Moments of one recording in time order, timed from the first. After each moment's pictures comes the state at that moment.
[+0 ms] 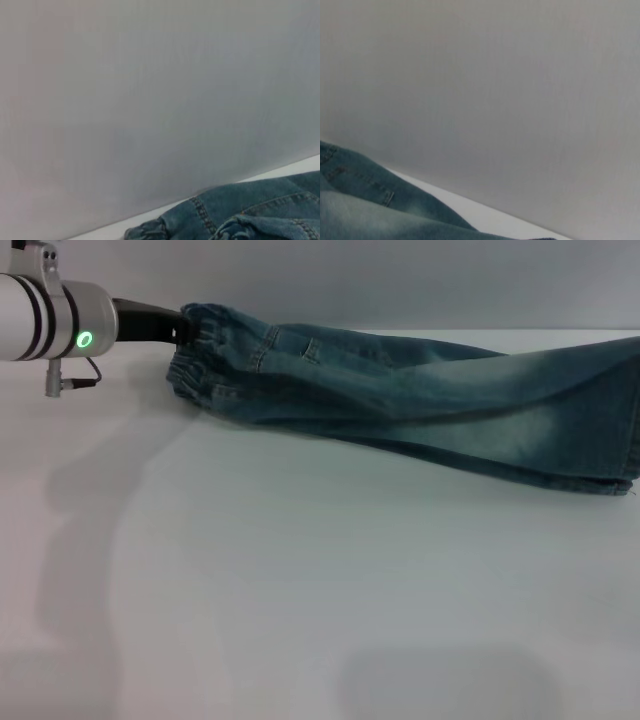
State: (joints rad) left arm -0.77 -2.06 1.04 0.79 2.36 0.77 -2.29; right arm 0.49 2.06 -0.50 -0.93 -2.10 -1.09 1.48
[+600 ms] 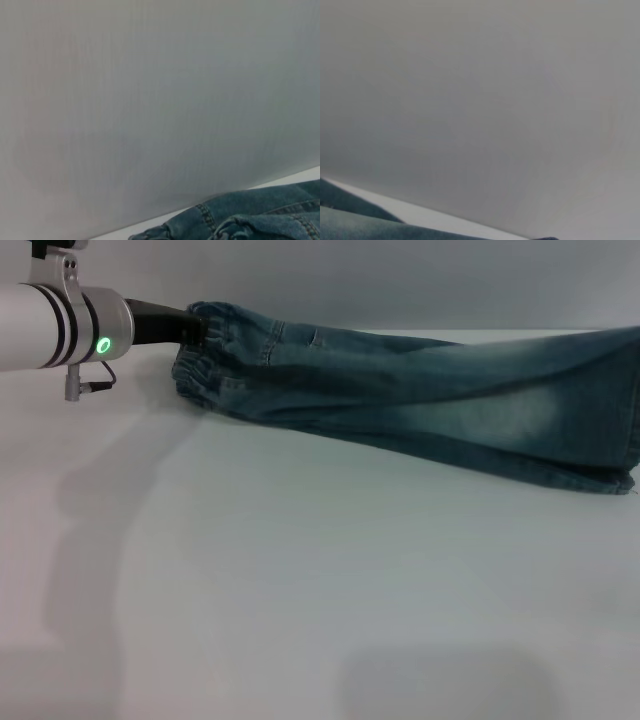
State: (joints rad) left arm -0.78 -2.07 1.12 0.73 2.30 0.65 -2.29; right arm 0.56 2.06 -0.52 -0.79 -2.07 -0.84 1.45
